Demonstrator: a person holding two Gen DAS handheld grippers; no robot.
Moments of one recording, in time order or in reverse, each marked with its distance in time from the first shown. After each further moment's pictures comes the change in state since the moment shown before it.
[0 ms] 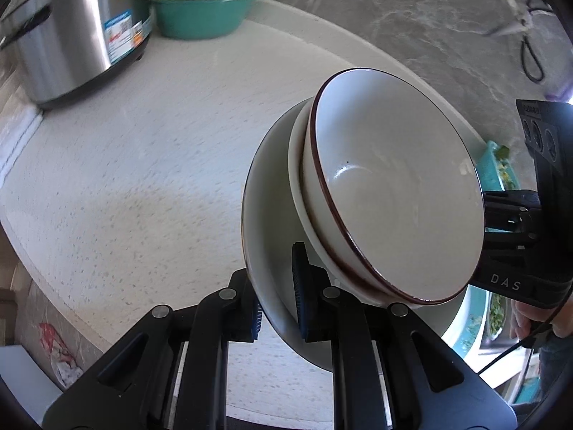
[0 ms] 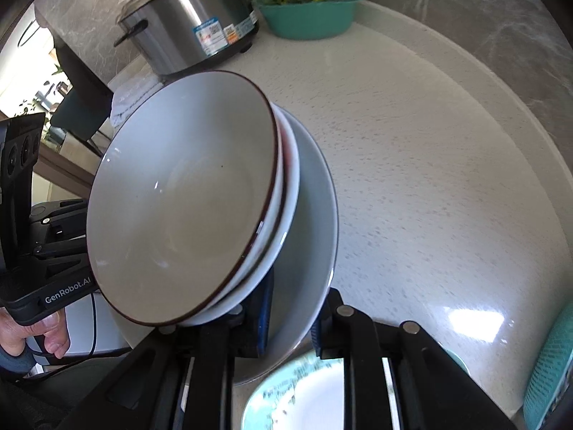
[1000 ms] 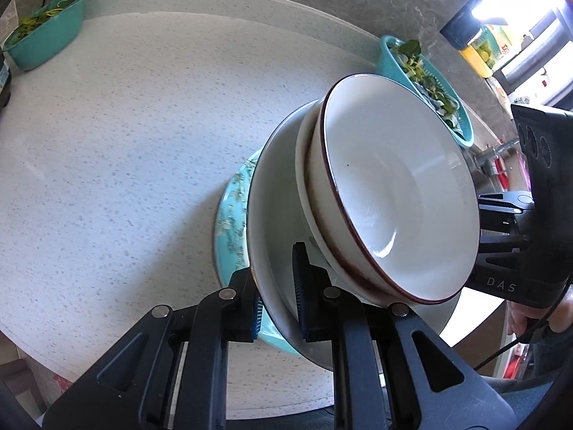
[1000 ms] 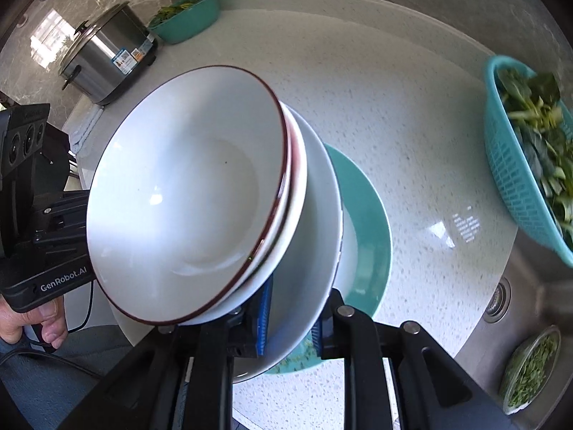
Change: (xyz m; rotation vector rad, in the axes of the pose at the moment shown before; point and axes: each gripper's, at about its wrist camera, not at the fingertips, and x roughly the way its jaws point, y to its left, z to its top) left arm 0.029 -0.170 -0.060 0.302 0.174 -0.176; right arm -0.057 -0.080 -0.153 0.345 0.001 -0.077
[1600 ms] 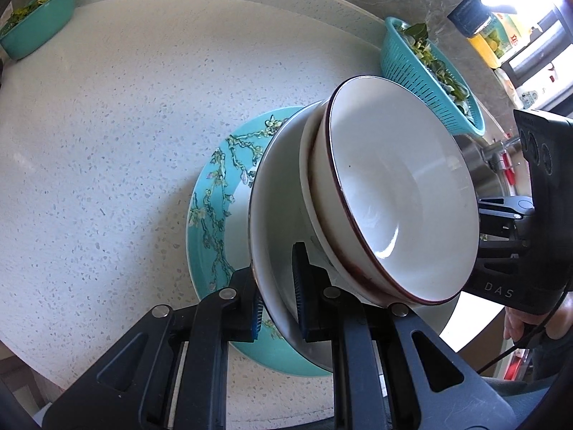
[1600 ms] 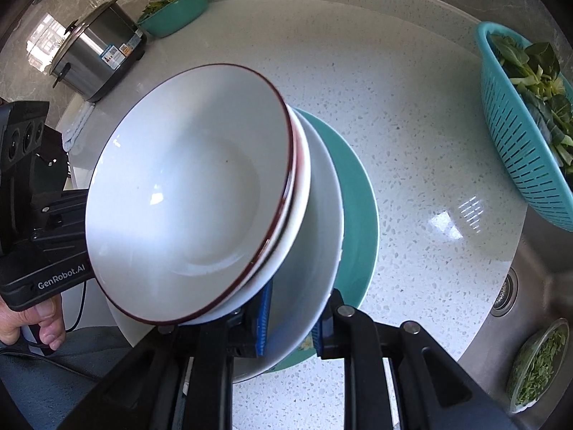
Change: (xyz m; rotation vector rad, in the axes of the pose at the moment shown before) left arm 0.044 -0.006 0.003 -0.010 0.036 0.010; right arm 0.021 -0.022 -0.017 0.023 0.010 0.011
